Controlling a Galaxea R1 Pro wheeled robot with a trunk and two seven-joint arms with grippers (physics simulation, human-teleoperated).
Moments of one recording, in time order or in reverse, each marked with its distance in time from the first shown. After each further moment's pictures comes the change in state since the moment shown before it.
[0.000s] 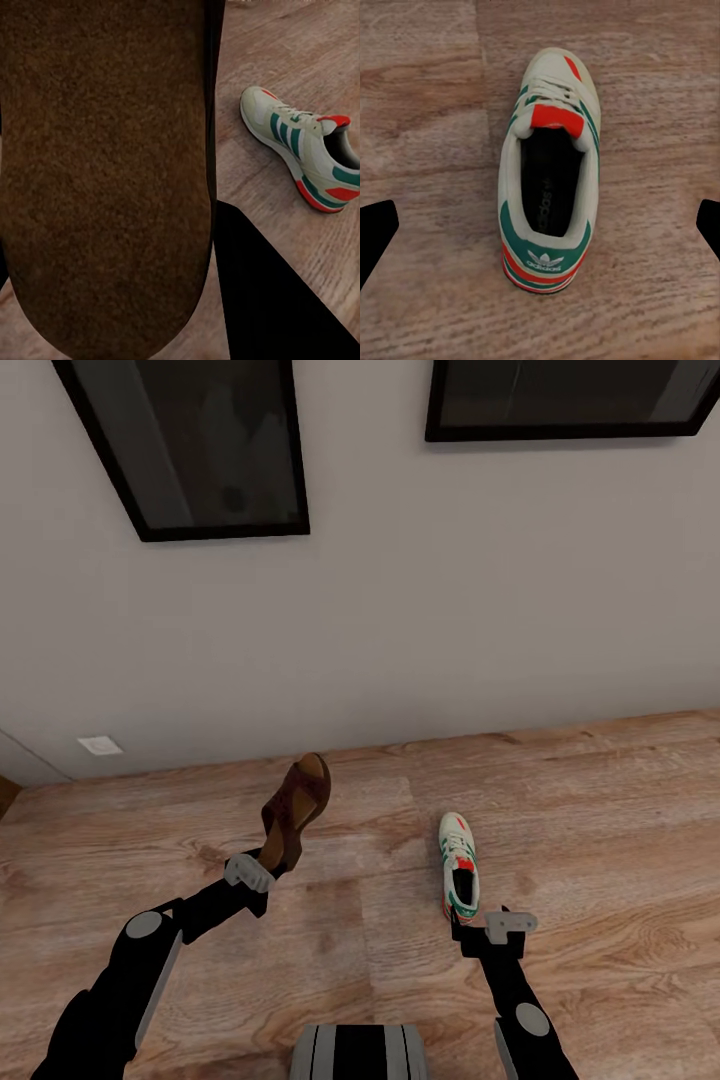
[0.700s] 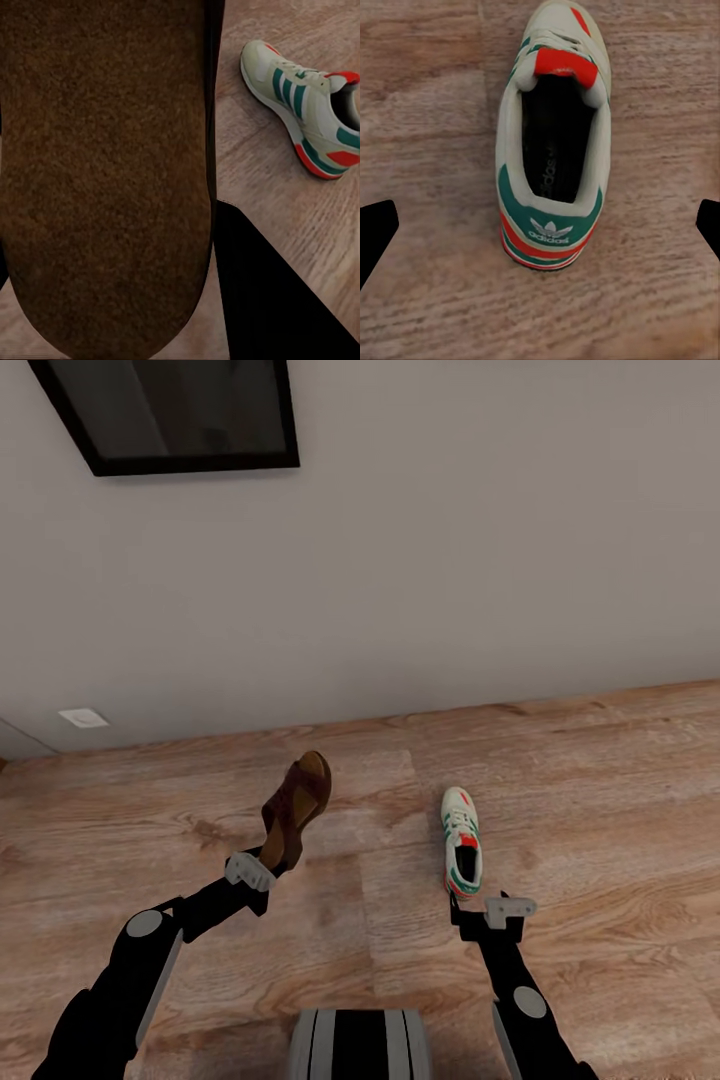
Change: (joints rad) left arm 0.000 -0.004 0.000 -0.011 -0.002 0.008 0.000; right arm -0.031 0.001 0.003 -0.018 0.000 0.004 -0.001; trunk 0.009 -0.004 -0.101
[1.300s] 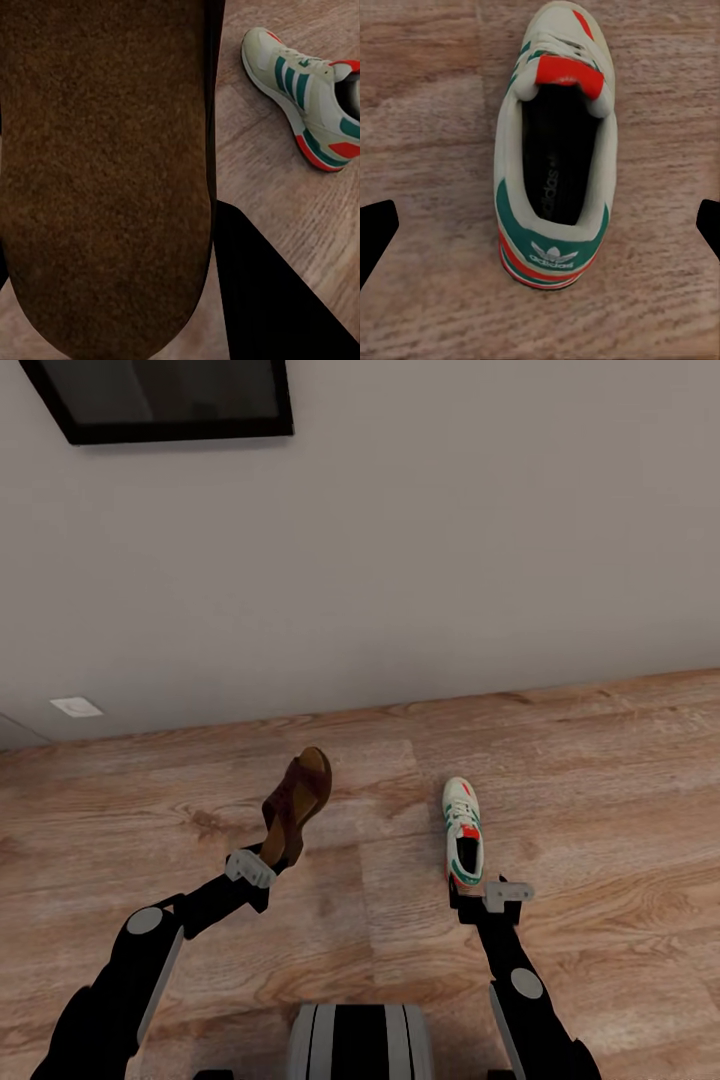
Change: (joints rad) left arm -0.006 -0.003 0.000 -0.009 0.001 0.001 0.000; right arm -0.045 0.000 0.000 0.002 0.000 -0.001 -0.001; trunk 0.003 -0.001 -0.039
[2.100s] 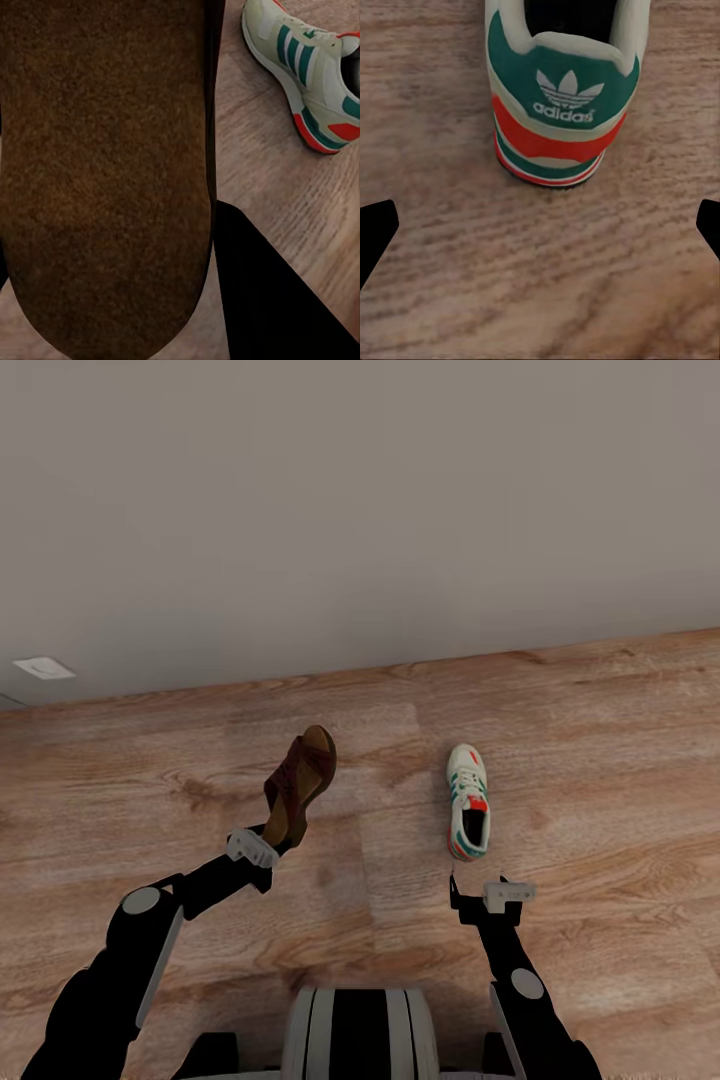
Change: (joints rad) left arm -0.016 -0.005 -0.023 -0.145 0.007 0.124 -0.001; right arm 0.000 -0.002 -0.003 0.004 0.000 -0.003 0.000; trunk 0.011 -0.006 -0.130
